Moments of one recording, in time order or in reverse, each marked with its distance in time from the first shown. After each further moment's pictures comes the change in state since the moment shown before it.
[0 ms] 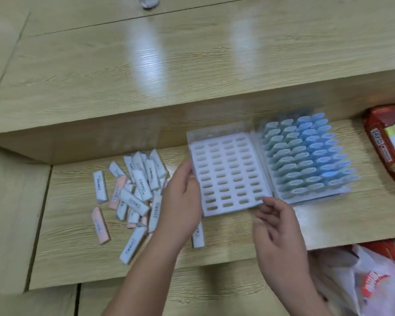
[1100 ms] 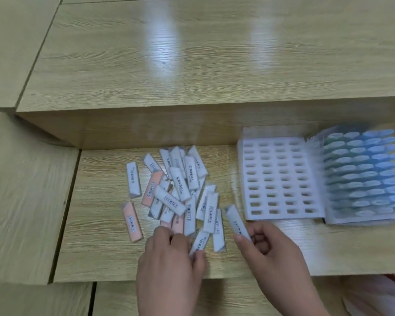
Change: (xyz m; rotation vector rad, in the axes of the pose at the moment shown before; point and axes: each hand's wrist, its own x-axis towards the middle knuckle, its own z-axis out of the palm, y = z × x) left_hand -0.070 -0.060 -0.075 0.958 0.083 -0.151; right_hand -0.017 -0.034 0.064 -0.329 -0.318 0.144
